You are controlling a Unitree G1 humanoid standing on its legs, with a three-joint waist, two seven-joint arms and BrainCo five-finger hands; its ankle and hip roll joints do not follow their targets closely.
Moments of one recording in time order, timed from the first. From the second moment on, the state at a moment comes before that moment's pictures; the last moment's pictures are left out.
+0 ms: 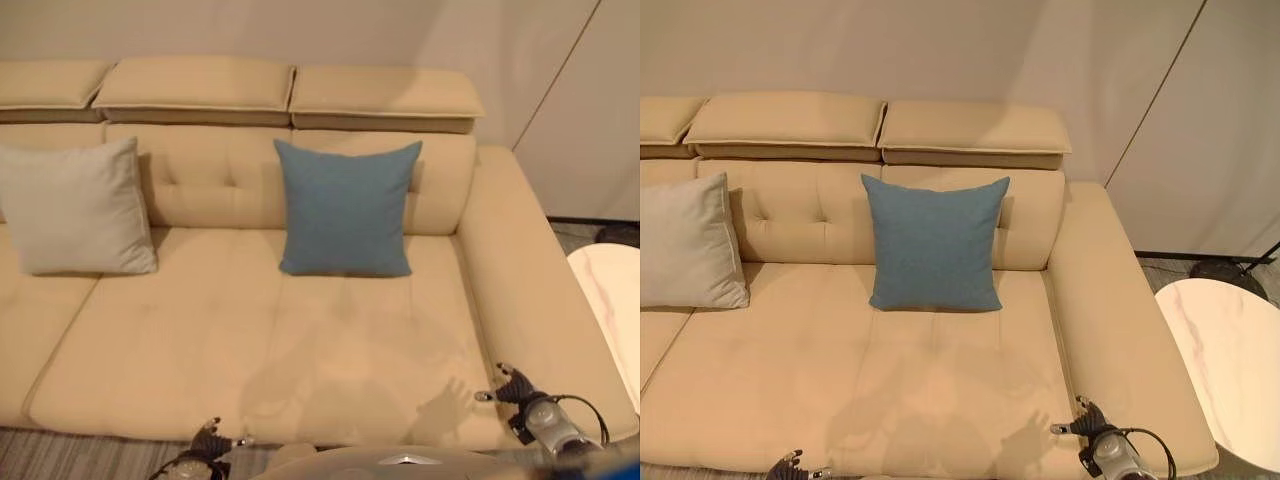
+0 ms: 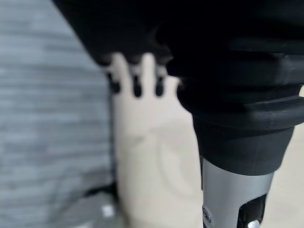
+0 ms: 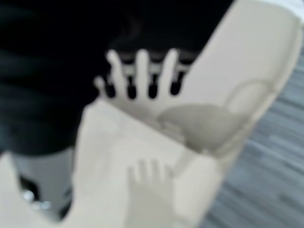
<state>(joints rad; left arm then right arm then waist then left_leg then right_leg) 0.01 0.31 -0.13 1.20 -0.04 -0.10 0.09 -0.09 -0.43 0.25 1.14 -0.19 -0.05 -0.10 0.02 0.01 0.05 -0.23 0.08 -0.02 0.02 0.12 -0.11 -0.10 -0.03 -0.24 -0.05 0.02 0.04</state>
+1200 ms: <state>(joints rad) 0.04 0.24 -0.13 1.24 -0.06 -0.08 0.09 -0.10 -0.33 0.21 1.29 -0.18 -0.01 -0.12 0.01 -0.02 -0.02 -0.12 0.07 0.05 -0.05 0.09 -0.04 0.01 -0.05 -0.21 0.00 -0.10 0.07</state>
